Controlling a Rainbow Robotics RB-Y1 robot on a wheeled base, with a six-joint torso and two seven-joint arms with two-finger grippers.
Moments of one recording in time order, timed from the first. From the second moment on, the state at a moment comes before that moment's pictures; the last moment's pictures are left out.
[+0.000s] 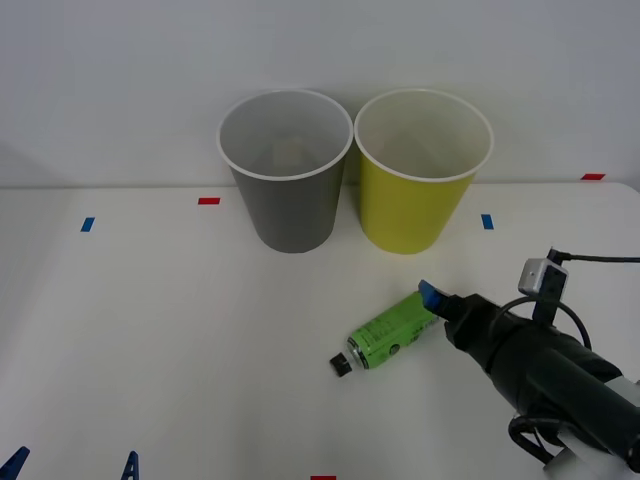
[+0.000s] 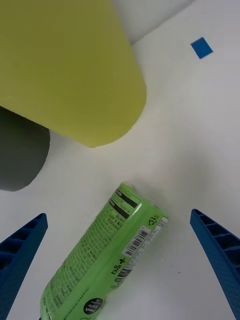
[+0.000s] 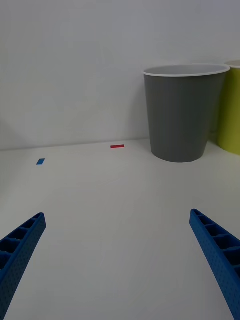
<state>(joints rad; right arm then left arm) 0.14 -0.69 0.47 -2.38 0.04 0.96 0.25 1.26 0.42 -0.30 -2.20 0.23 -0.69 -1.72</state>
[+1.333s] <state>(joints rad) -0.20 -0.69 0.57 -2.23 -0.25 1.32 -0.18 1.26 0.42 -0.30 -2.20 0.23 -0.69 -1.72</state>
